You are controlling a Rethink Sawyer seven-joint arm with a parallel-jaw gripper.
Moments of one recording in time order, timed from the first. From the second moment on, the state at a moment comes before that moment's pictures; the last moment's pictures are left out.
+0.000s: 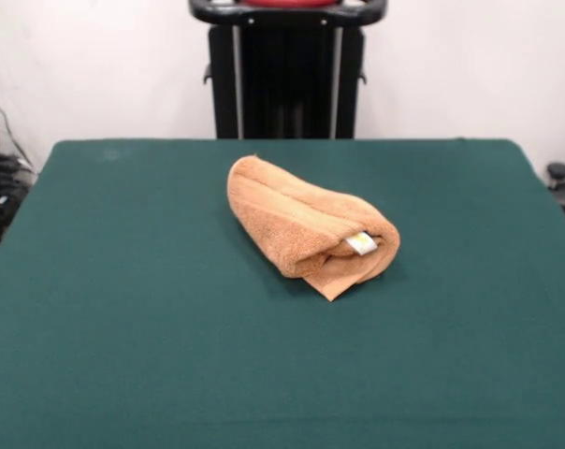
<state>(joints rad) -1.05 -1.18 2.96 2.64 0.03 0.51 2.22</state>
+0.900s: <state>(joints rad) -0.74 -1.24 2.69 2.69 0.00 0.39 2.22</state>
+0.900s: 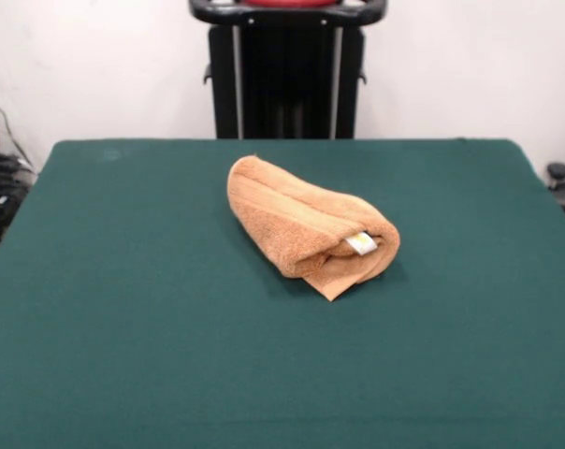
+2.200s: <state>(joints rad) -0.40 -1.29 1.84 2.64 -0.58 0.23 2.22</state>
